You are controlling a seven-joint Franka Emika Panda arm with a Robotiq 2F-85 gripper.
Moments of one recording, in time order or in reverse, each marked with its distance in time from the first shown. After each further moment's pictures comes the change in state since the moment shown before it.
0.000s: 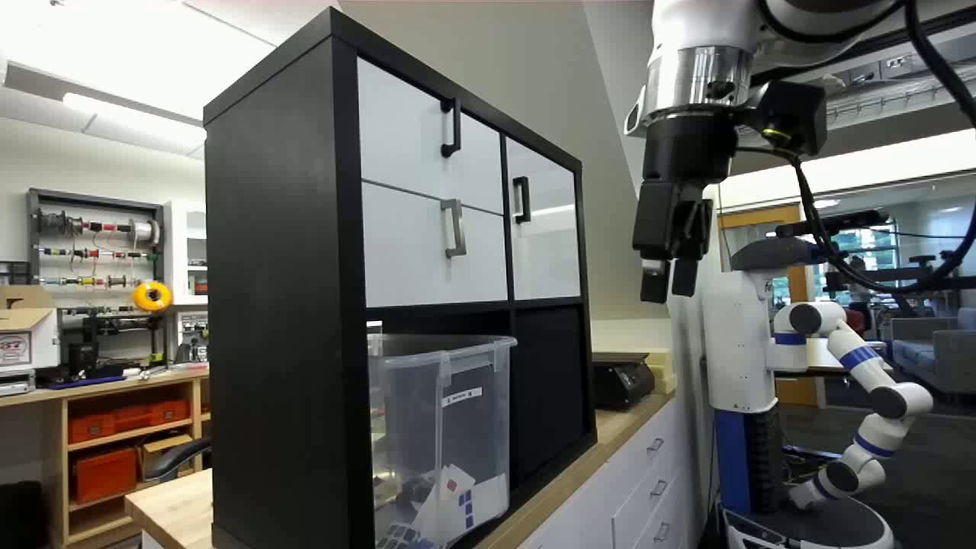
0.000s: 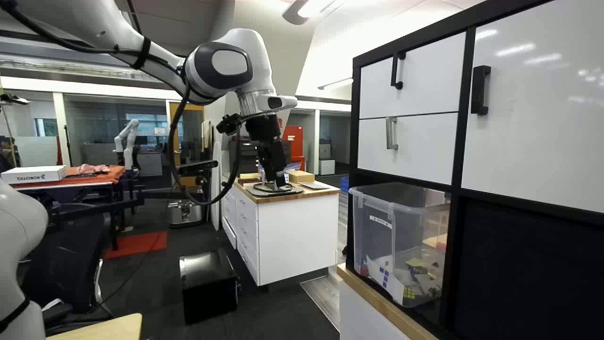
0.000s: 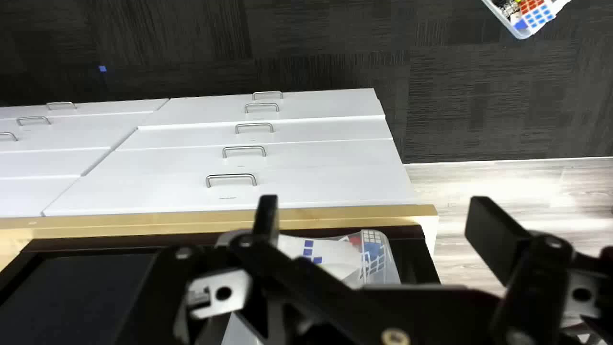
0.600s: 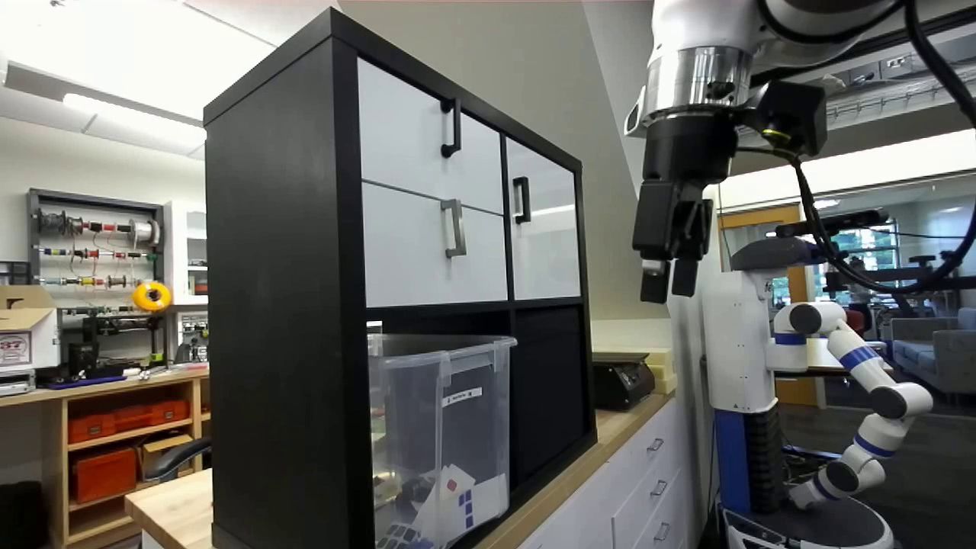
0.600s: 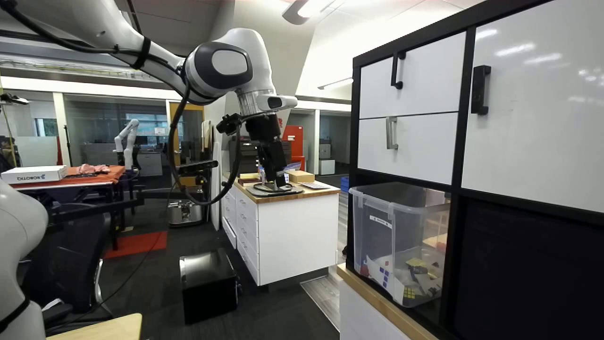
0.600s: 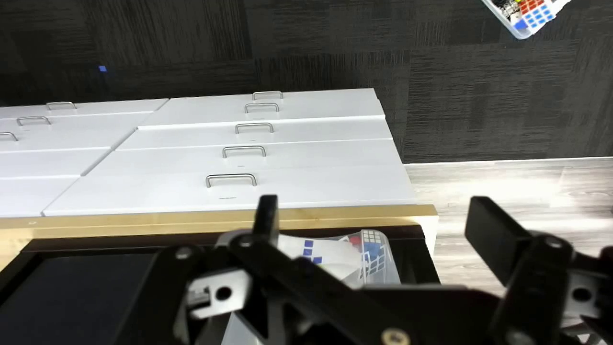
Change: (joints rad) arm 0.000 0.000 0.000 0.000 0.000 0.000 0.000
